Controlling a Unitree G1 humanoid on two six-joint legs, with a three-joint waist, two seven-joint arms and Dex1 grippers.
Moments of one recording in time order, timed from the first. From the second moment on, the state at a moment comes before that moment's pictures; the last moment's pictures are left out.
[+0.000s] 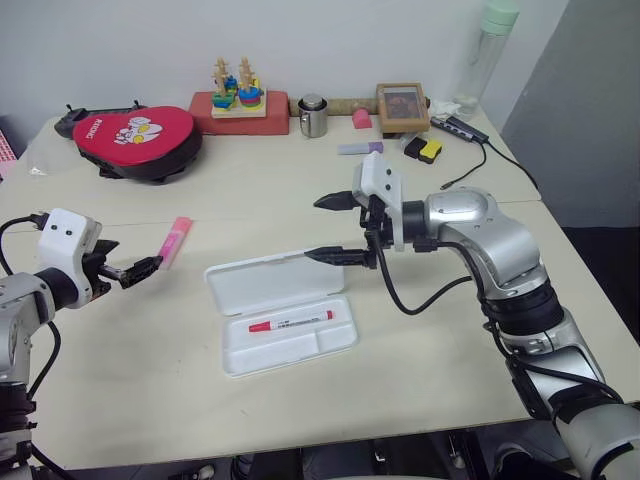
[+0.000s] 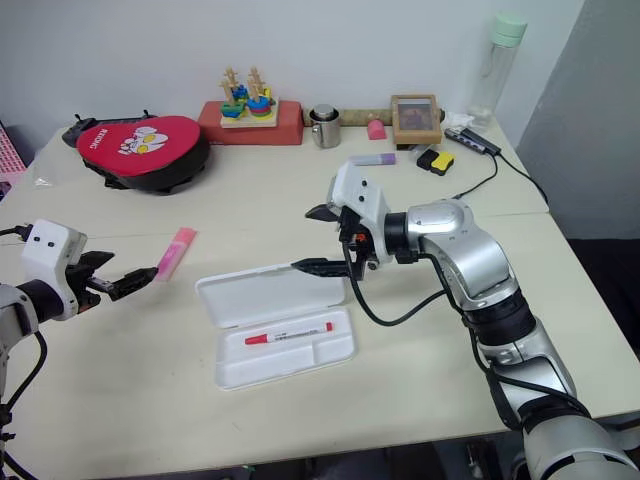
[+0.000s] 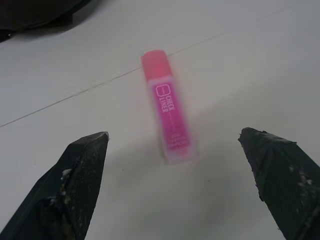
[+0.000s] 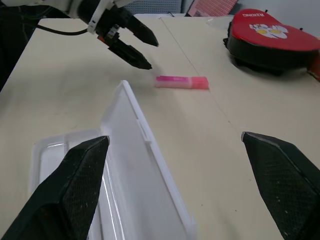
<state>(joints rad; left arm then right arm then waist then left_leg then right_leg) -0.24 0.93 0.36 0.21 -0.33 0.54 -0.76 -0.86 -0.38 0.24 -0.05 0.31 0.66 1.00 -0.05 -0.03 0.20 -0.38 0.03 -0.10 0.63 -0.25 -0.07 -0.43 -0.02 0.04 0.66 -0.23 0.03</state>
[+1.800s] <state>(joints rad) -0.55 0.80 0.20 0.60 -0.22 0.56 -0.68 -0.78 -0.42 0.22 -0.11 0.34 0.71 0.95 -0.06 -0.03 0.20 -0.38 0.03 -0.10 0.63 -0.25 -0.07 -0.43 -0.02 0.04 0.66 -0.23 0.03</state>
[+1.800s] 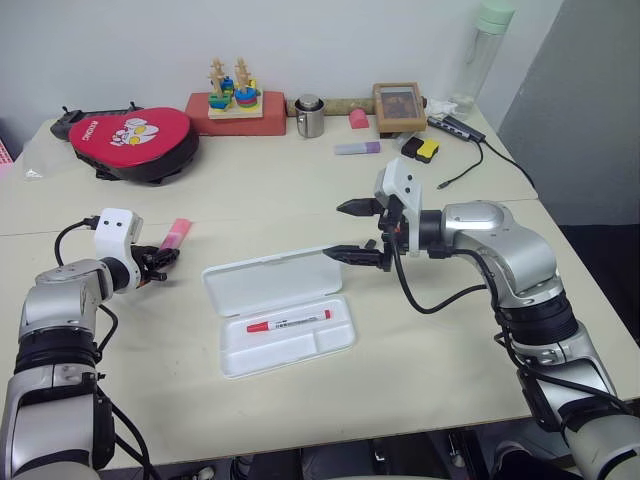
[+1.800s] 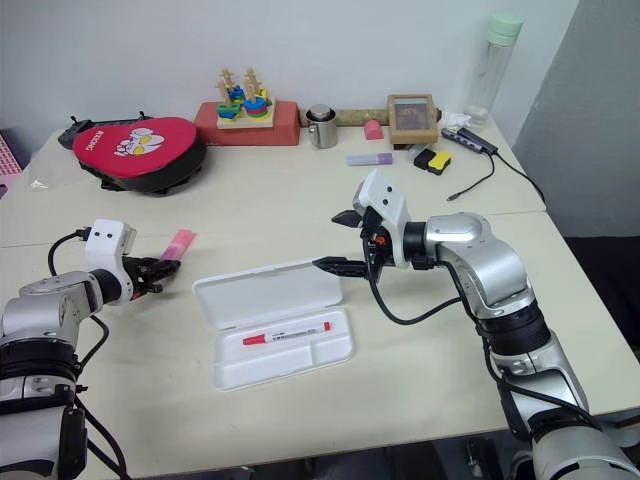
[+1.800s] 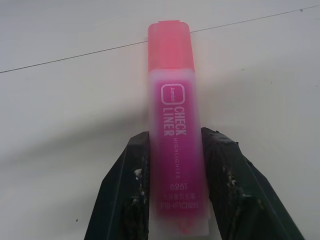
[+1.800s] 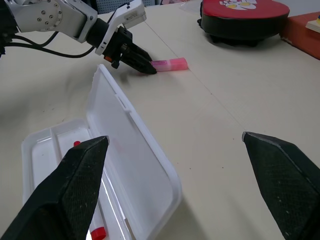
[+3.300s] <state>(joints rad) -0.08 1.14 0.26 -0.54 -0.58 0.74 -1.14 -0.76 -0.63 0.23 -0.11 0.34 0.68 1.14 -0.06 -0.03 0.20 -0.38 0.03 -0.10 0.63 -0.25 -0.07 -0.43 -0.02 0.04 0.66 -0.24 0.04</state>
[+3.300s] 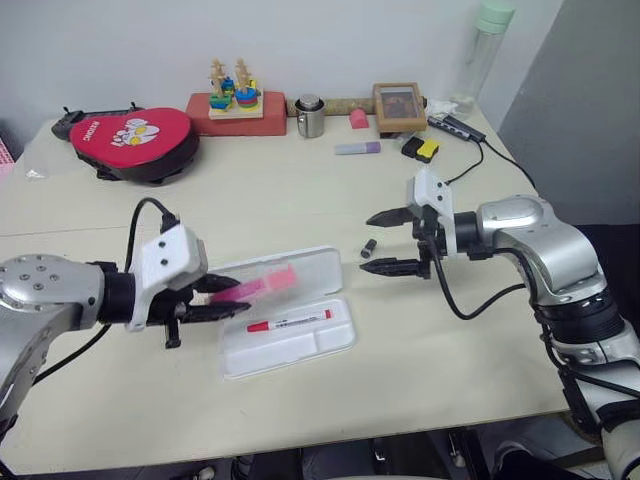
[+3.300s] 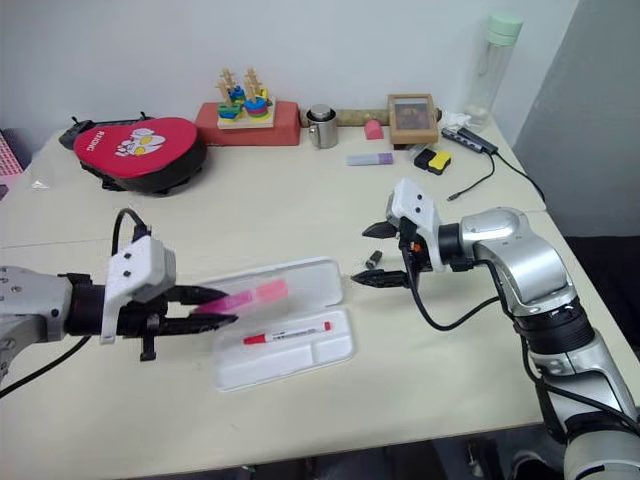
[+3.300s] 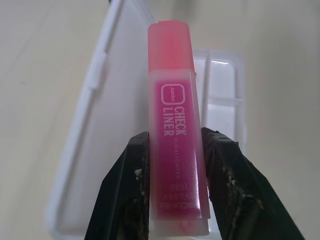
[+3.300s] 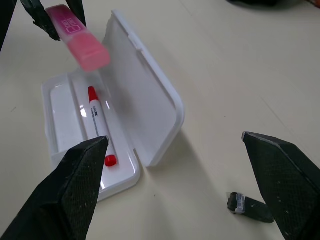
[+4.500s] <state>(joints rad) -0.01 1.11 -0.04 -0.54 -0.29 0.50 -1.13 -0.74 -0.62 0.25 -0.11 0.33 0.66 1.15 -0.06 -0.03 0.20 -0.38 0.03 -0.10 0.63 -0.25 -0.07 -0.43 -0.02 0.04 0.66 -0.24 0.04</state>
